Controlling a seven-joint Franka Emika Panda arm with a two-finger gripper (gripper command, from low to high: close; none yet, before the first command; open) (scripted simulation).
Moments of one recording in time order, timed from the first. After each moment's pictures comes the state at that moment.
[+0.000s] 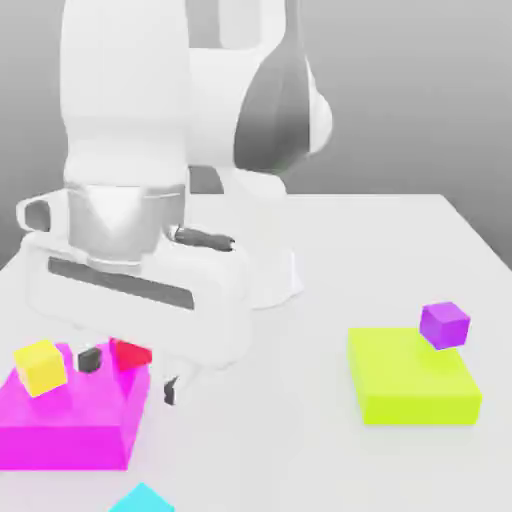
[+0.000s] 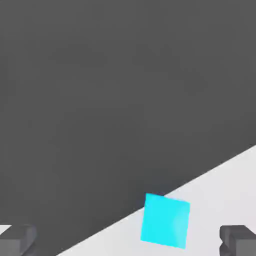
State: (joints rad) arm -0.17 0.17 -0.02 -2.26 -0.02 2.57 1.16
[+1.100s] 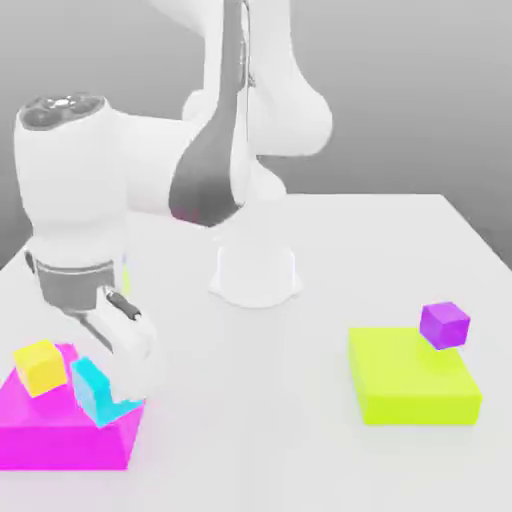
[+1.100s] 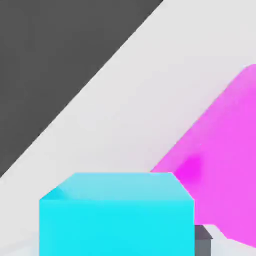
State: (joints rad) arm -0.27 -0.03 -0.12 -2.53 -0.04 2.50 1.32
